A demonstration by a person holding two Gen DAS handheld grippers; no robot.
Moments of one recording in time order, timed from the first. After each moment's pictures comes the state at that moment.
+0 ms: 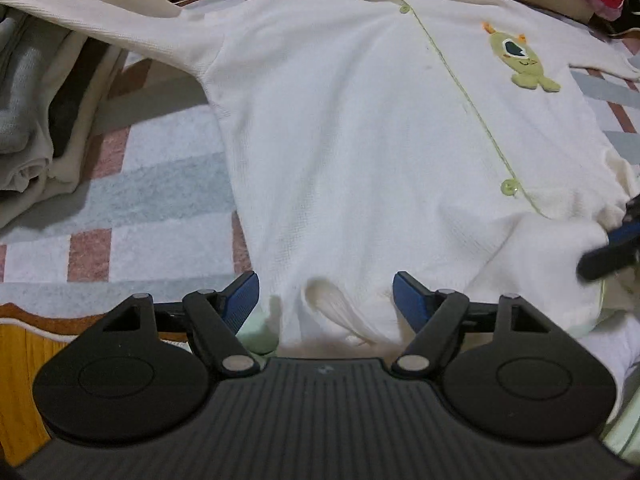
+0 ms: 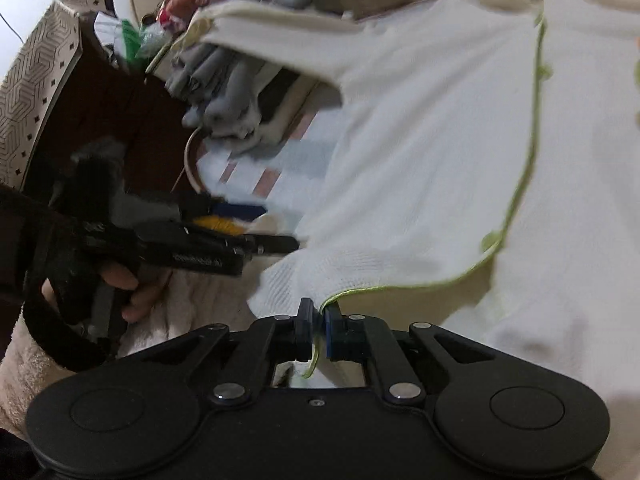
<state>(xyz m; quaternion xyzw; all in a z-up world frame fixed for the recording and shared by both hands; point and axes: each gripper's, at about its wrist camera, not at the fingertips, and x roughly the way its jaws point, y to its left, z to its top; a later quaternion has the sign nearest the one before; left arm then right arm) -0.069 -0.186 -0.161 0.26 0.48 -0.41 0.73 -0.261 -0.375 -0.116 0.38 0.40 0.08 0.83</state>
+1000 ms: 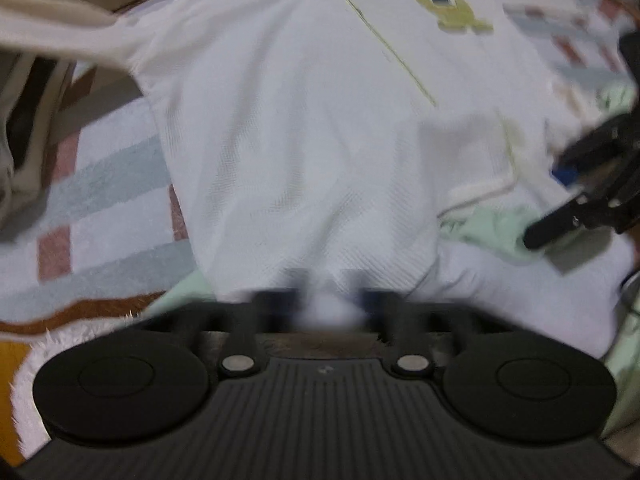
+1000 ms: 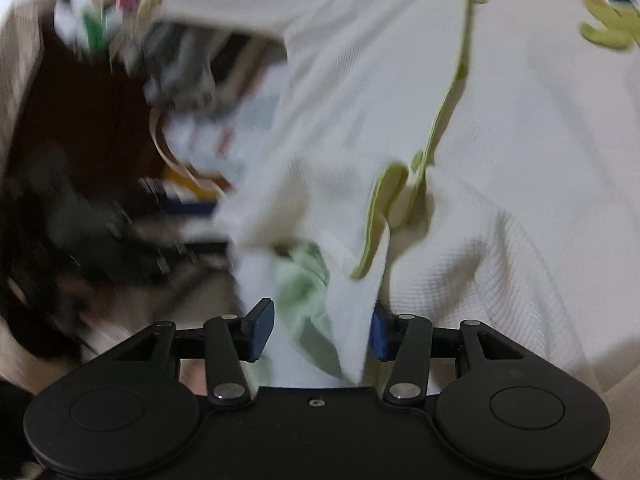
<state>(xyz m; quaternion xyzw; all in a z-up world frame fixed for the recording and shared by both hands) -0.127 -0.173 -0.167 0.33 0.46 -0.46 0.69 -0.280 -0.376 -0.157 0.35 0.48 0.07 0.80</state>
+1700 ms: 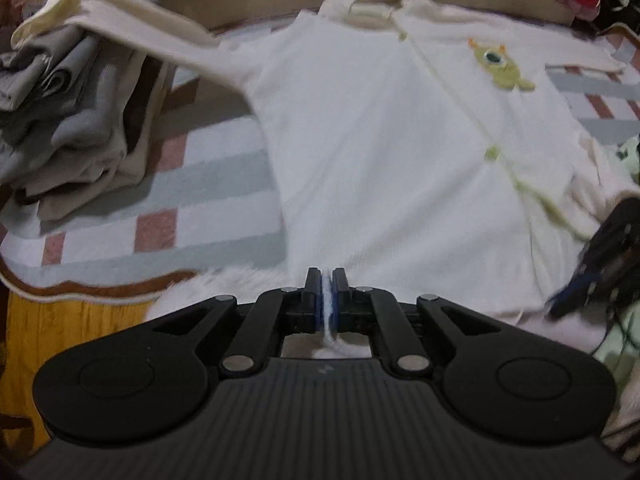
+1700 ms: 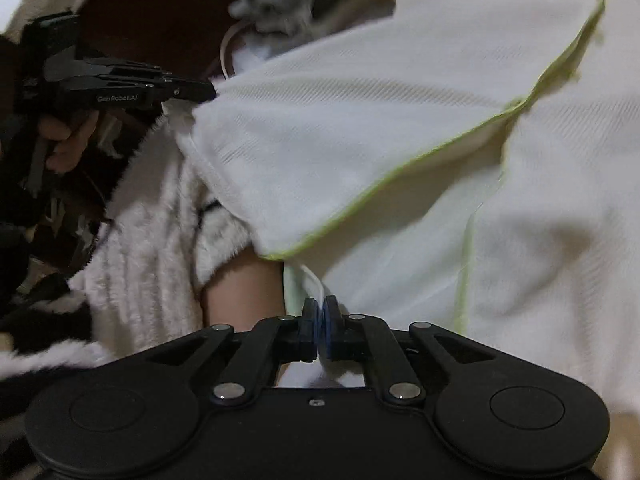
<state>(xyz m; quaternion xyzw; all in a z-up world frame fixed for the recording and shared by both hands) -0.112 -0.111 -0.088 0.28 0.44 -0.41 0.75 -0.296 -0.332 -0.145 0.27 0.49 0.20 0.80</state>
